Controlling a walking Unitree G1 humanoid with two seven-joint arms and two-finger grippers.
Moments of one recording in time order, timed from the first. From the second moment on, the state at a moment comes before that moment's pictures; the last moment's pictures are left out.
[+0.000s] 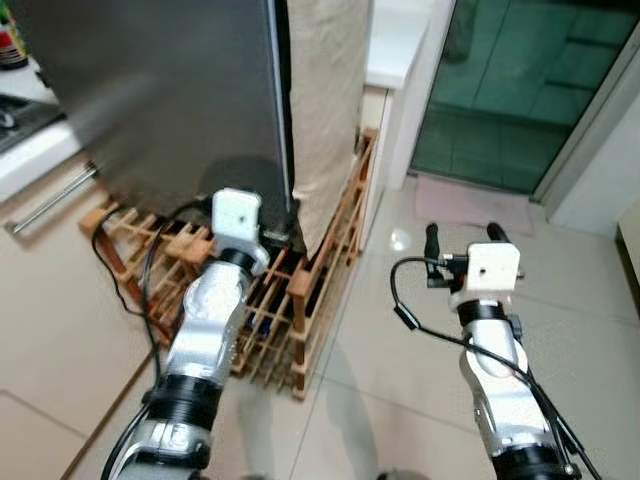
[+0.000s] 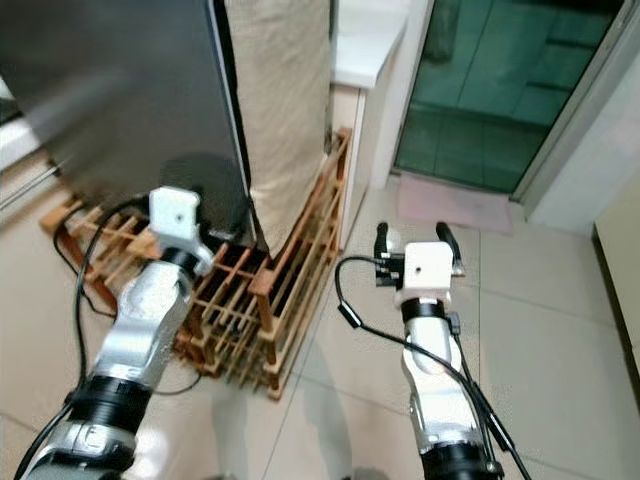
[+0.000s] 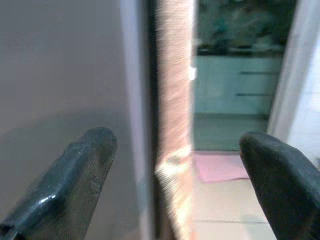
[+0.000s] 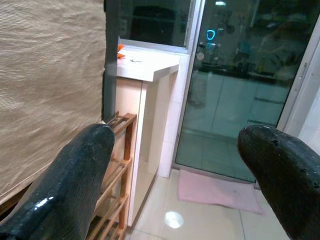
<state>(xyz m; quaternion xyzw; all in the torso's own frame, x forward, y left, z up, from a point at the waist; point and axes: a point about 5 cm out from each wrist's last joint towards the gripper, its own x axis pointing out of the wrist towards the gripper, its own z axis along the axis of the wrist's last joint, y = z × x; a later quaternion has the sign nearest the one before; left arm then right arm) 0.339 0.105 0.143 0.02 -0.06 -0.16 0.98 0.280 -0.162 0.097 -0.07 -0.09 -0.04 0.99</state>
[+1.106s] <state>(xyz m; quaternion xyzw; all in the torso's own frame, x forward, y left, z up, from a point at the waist) 0.383 0.057 0.173 -0.02 -0.02 -0.15 0.99 0.270 -0.163 0.096 -0.07 -0.07 -0.05 0.99</state>
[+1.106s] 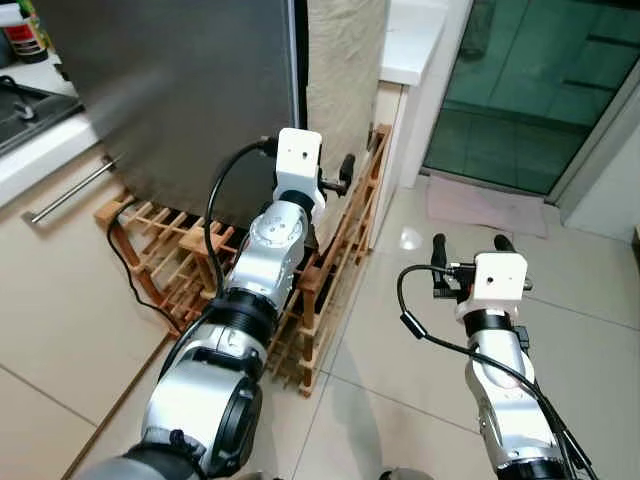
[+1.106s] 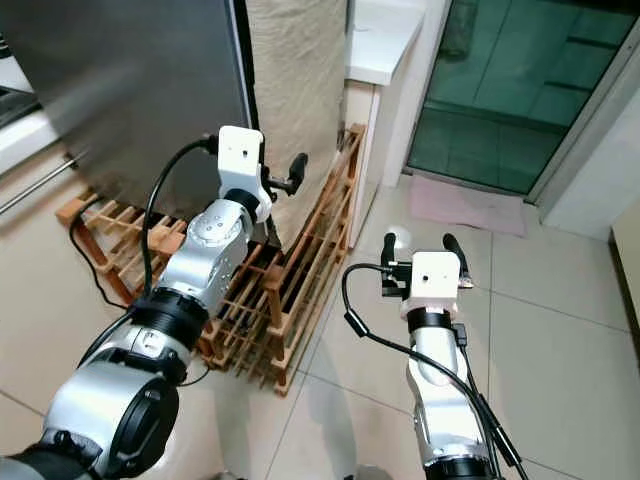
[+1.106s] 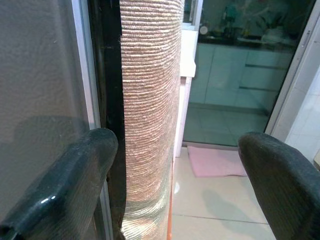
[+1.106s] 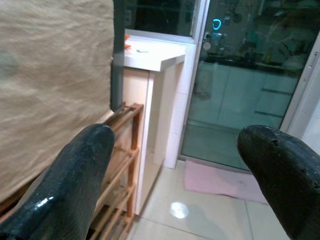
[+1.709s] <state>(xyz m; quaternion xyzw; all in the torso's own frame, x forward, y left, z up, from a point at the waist) 0.385 0.019 0.185 -0.03 0.02 -0.23 0.97 0.261 -0.167 0.087 -0.07 -0.05 -0.06 0.99</state>
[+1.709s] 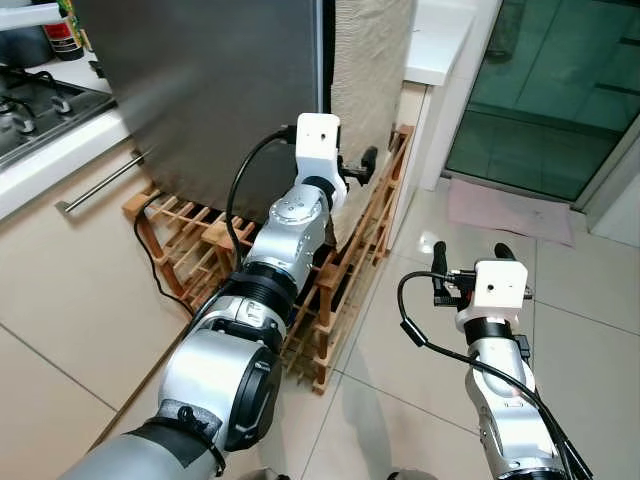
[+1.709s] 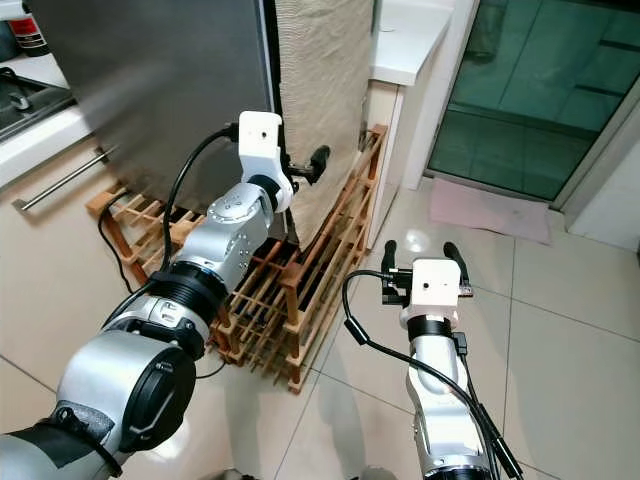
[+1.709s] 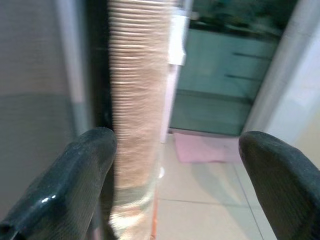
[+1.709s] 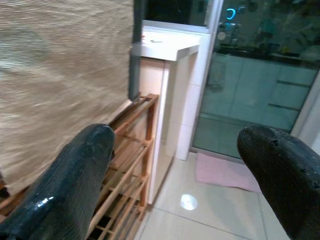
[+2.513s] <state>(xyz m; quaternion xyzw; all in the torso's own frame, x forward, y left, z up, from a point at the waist) 0.341 0.093 0.130 0.04 -0.04 -0.22 0.97 0.239 -0.165 0.100 -0.08 -0.08 -0.06 0.99</state>
